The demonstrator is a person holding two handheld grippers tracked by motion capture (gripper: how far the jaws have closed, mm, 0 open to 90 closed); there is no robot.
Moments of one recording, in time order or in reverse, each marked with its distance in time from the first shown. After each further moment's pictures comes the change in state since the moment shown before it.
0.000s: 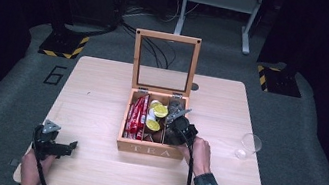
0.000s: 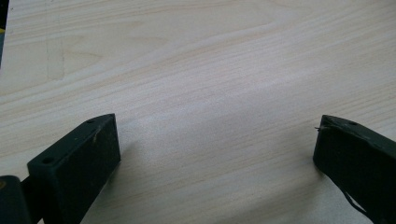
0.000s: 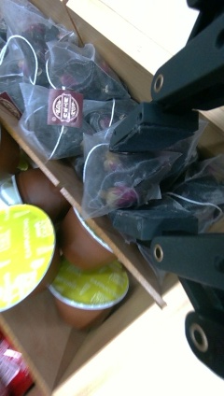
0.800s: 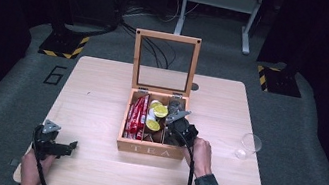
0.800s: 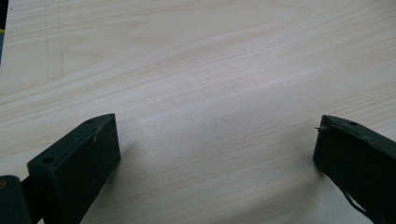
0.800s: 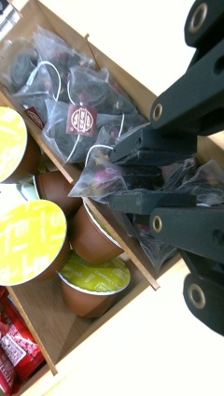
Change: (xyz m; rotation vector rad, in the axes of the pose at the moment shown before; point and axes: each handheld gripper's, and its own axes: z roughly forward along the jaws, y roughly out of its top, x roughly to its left) left arm 0.000 0.000 0.000 -0.001 0.001 0.004; right arm 0.008 0.000 -0.020 -0.056 -0.044 -0.078
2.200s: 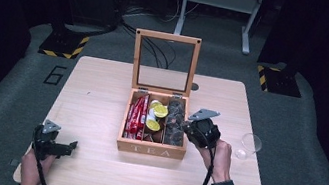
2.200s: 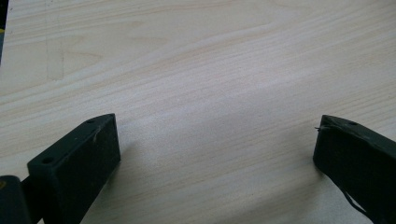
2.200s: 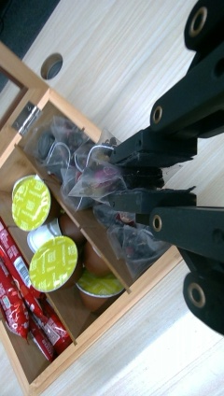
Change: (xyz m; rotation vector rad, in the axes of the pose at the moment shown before) left arm 0.000 0.000 0.000 0.000 -0.001 0.000; right arm -0.027 -0.018 -0.068 -0.131 -0.045 0.069
